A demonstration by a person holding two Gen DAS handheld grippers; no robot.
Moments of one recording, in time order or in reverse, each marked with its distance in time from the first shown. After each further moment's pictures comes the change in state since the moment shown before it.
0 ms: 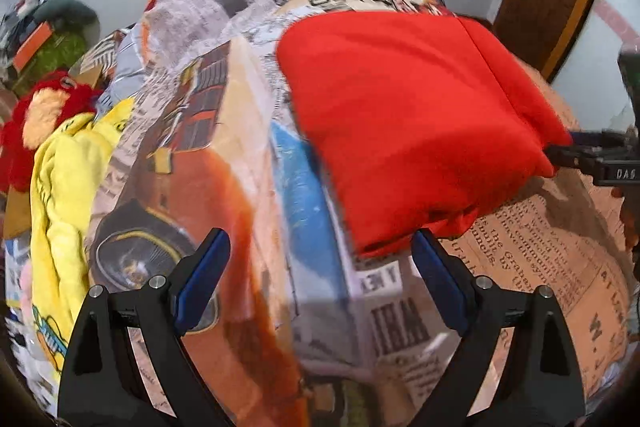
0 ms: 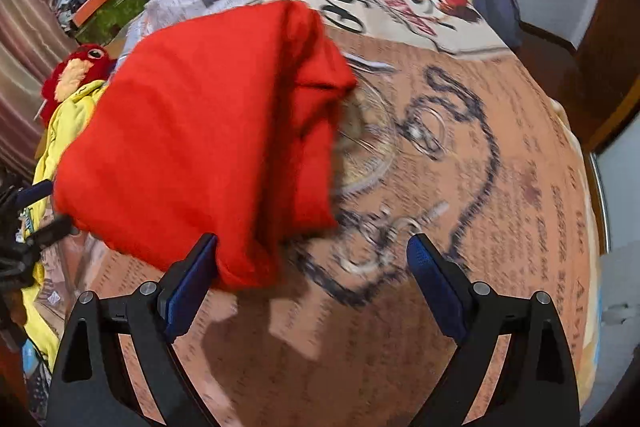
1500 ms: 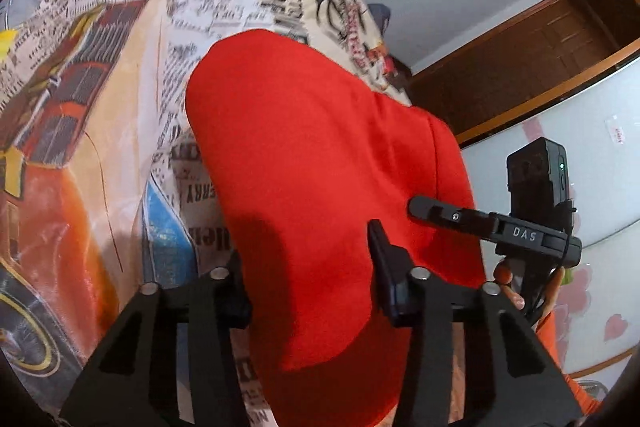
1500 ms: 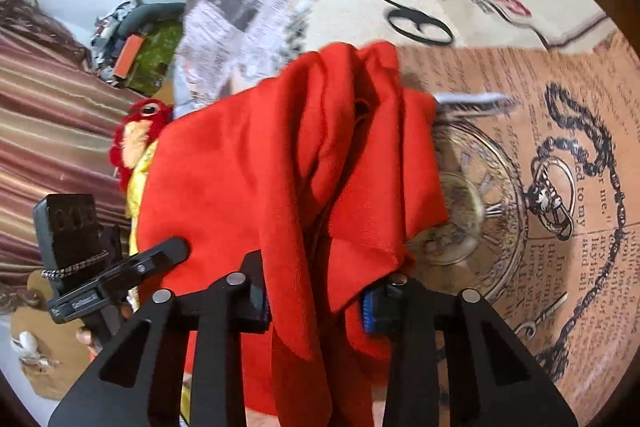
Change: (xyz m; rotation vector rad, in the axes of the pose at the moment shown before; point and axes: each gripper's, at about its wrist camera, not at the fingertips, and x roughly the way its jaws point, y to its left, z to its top) left arm 0.064 0.031 0.101 -0.336 0.081 -0.572; right arm 0.040 0.024 0.096 0.193 0.128 0.406
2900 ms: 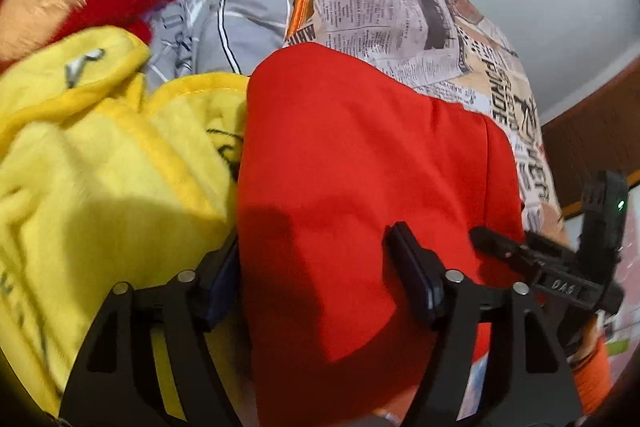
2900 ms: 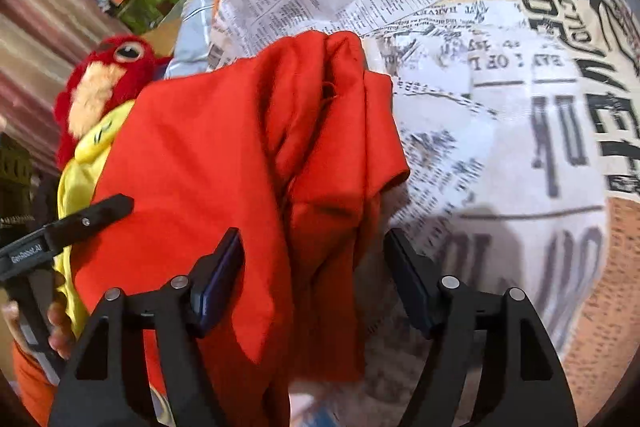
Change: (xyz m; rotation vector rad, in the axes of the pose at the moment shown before) left arm -0.092 0.230 0.065 -0.122 -0.141 0.406; right arm 0.217 0.129 0.068 -0.319 0.029 -0.191
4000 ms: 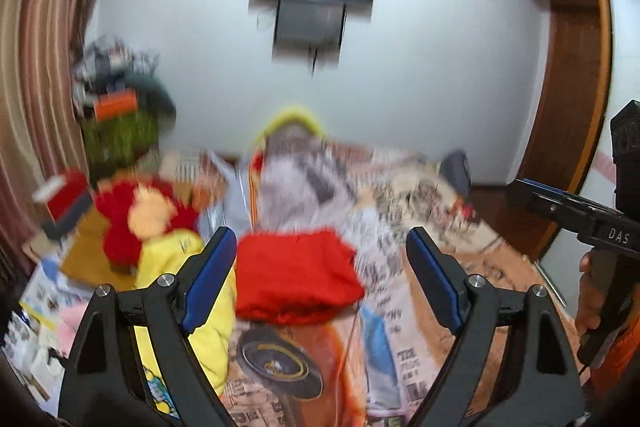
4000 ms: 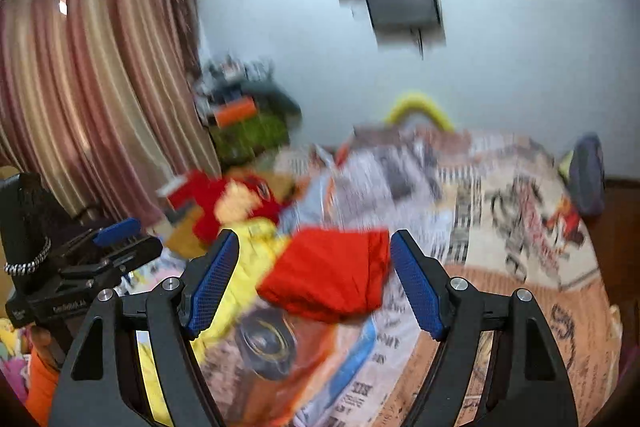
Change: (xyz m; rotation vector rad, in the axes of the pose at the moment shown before) left arm -0.341 -0.177 -0.162 0.316 -0.688 0.080; right arm -0.344 0.101 -0.135 -0.187 -0.722 0.063
